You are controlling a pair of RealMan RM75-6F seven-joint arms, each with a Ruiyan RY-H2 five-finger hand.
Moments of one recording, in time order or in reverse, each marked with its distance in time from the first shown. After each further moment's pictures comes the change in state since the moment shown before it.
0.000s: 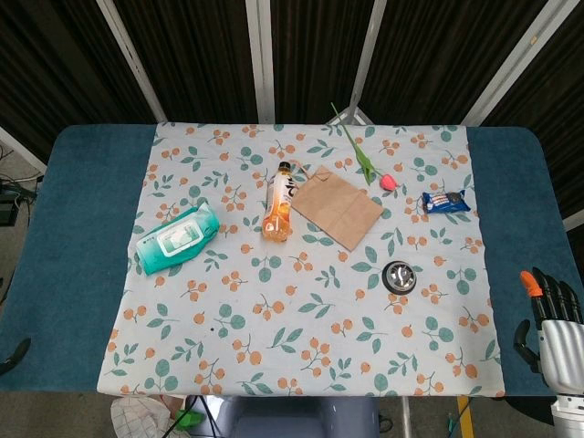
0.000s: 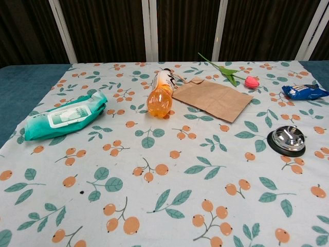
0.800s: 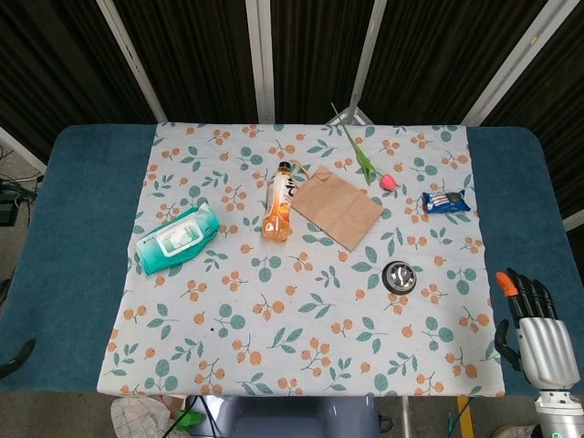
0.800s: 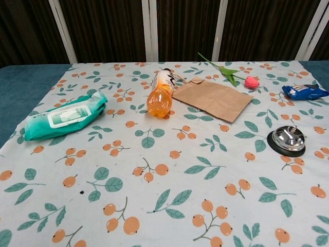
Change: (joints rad) left arm 0.001 -0.006 0.015 -0.004 0.033 -0.001 0.027; right arm 0.033 -0.024 -0.017 -0.003 -0.033 -0.056 0.012
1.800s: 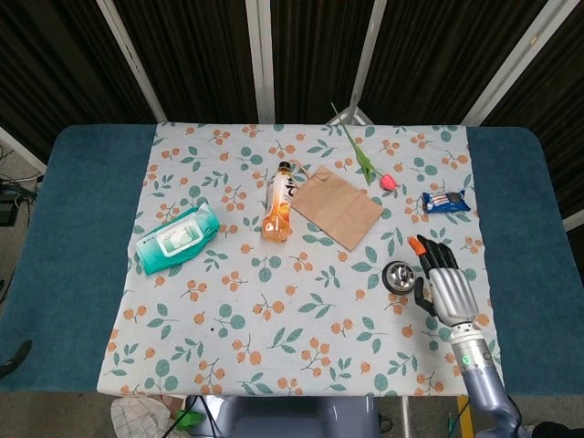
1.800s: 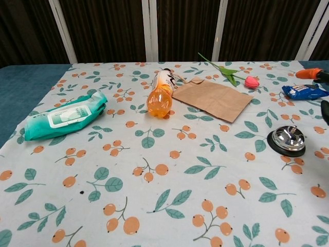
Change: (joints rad) left arm 0.007 -0.001 -0.009 0.001 -0.022 0.009 -0.008; right arm 0.291 -0.303 0.146 0.150 0.224 -0.342 -0.099
